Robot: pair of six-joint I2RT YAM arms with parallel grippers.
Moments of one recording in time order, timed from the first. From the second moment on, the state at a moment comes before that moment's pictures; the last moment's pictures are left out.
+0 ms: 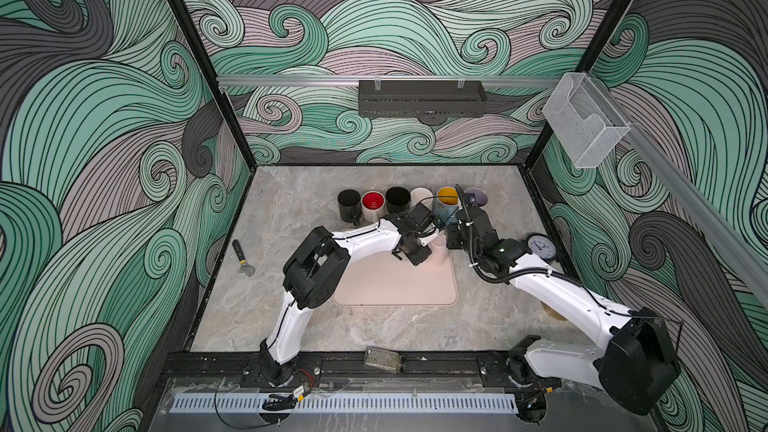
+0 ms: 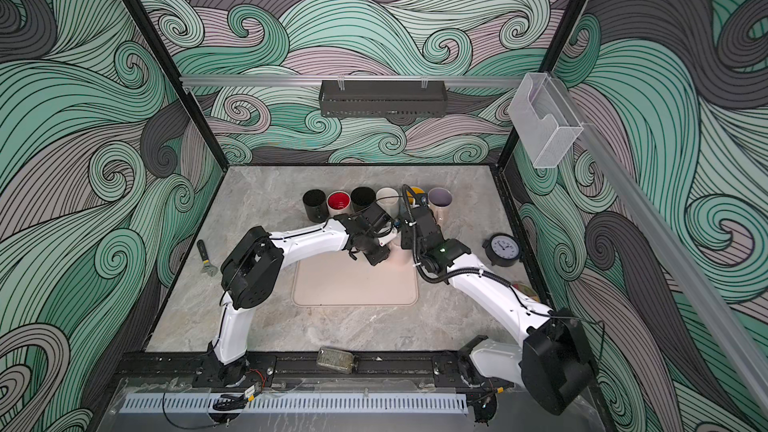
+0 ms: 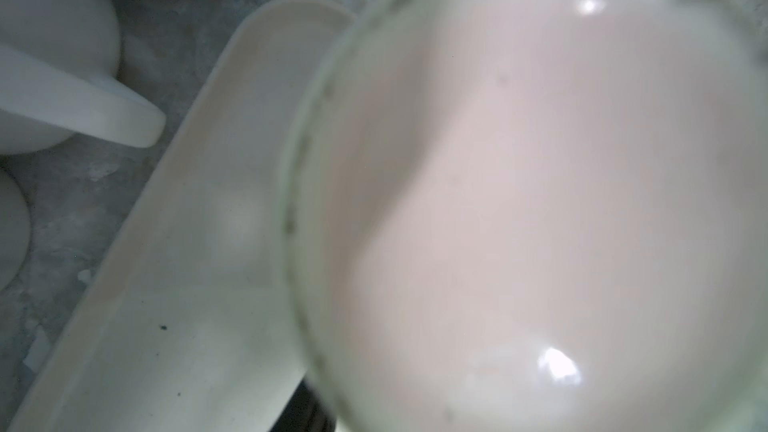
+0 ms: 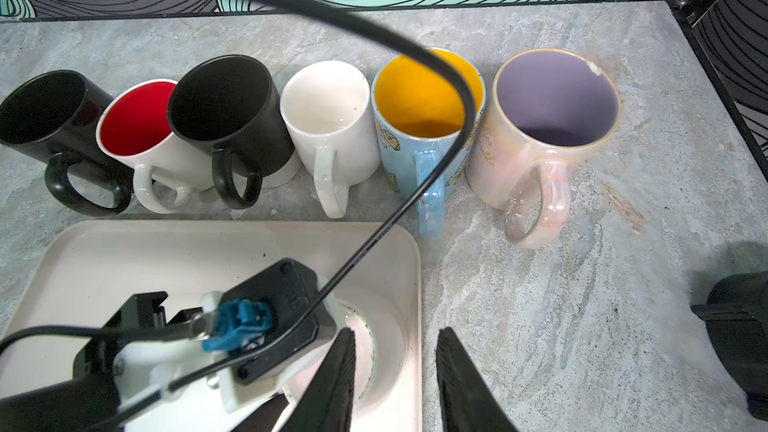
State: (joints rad) left arm -0.84 2.09 1.56 -0.58 0.09 0.16; right arm 0.56 1.24 0.85 -0.33 0.36 0.36
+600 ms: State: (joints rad) left arm -0.84 2.10 1.56 -0.59 0.10 0.17; right arm 0.55 1.24 0.84 -0.31 0.35 0.36
